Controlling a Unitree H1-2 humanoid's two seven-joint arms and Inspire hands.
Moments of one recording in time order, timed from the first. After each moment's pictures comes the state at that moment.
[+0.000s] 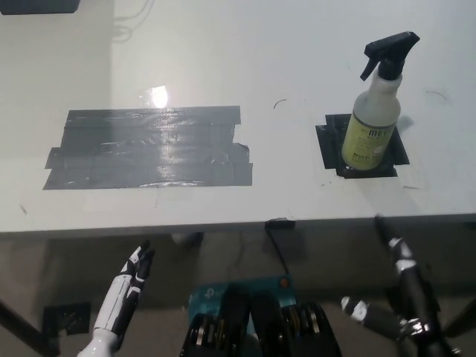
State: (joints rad) left_arm -0.04 0.14 -0.05 0.23 0.16 -0.20 -0.02; right_arm 0.07 -0.10 0.10 -0.15 -0.20 -0.24 -0.04
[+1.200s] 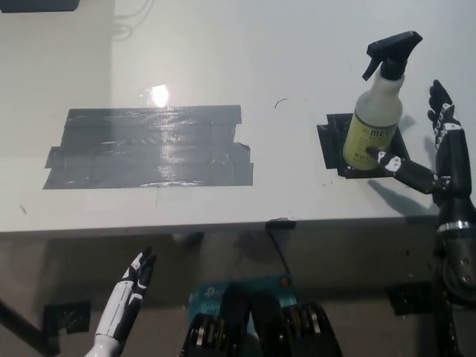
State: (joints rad) left_arm -0.03 0.14 -0.04 0.24 0.17 -0.22 -0.02; right_arm -0.44 -0.09 -0.13 0.20 -0.12 -0.08 -0.07
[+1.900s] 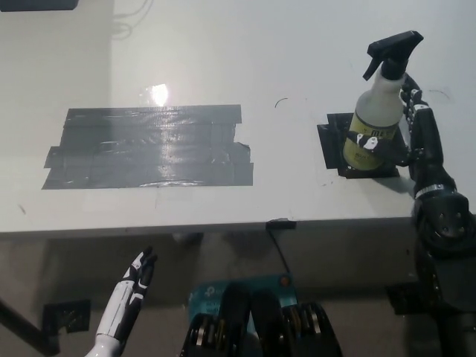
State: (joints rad) left_arm -0.03 0.13 -0.04 0.24 0.17 -0.22 -0.02; right_arm -0.61 -0.11 -0.12 0.46 -0.11 -0.02 -0.07
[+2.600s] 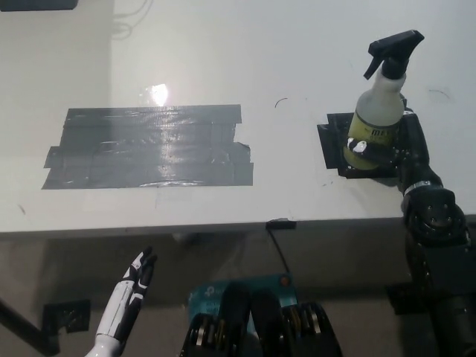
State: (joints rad) left_arm -0.03 0.13 -0.04 0.24 0.17 -0.23 -0.02; right_arm -0.68 -0.11 -0.11 0.64 -0.09 -0.04 -0.09
